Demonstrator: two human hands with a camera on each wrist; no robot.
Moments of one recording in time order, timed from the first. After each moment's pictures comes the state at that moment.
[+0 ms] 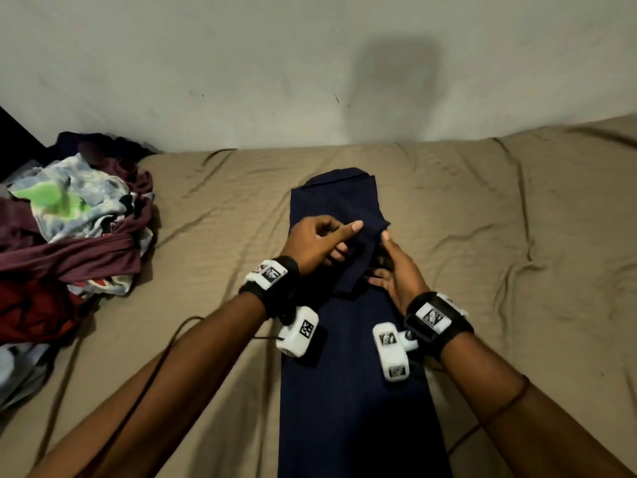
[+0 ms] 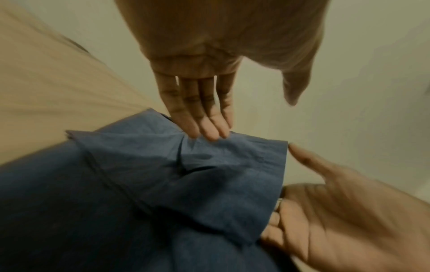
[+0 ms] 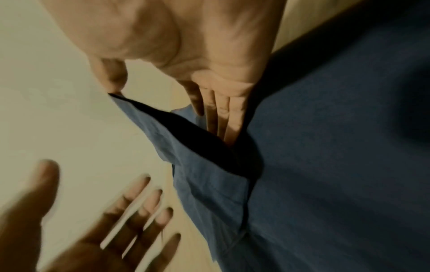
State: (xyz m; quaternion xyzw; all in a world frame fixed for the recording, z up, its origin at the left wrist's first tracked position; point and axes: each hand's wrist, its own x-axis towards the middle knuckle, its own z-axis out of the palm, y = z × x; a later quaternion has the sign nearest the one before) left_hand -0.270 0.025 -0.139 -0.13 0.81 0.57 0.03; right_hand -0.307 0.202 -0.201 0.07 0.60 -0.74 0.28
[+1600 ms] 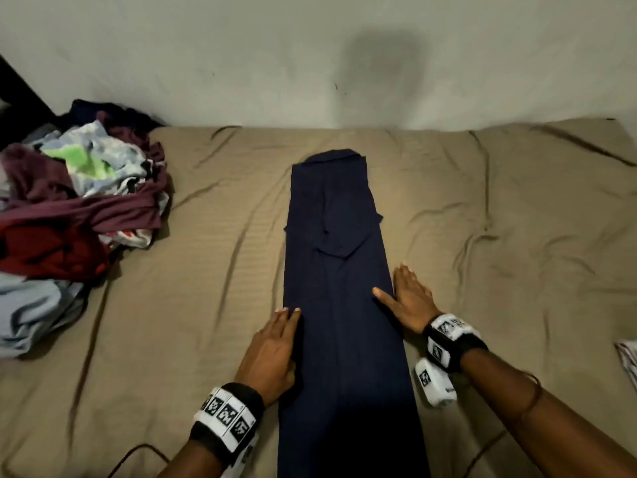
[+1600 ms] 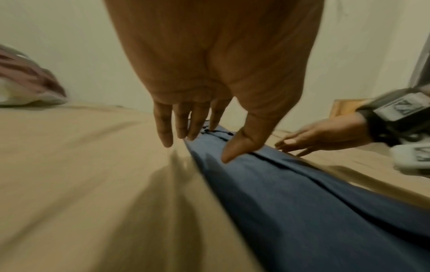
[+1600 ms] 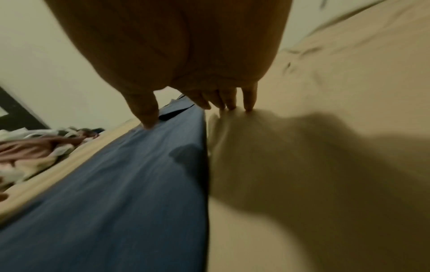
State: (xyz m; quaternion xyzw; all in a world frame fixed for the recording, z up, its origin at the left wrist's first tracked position) left_hand -0.001 0.057 -0.181 -0.05 0.97 0.18 0.15; right_hand -0.207 0.309 -0.215 -0.17 0.93 -0.15 0.27
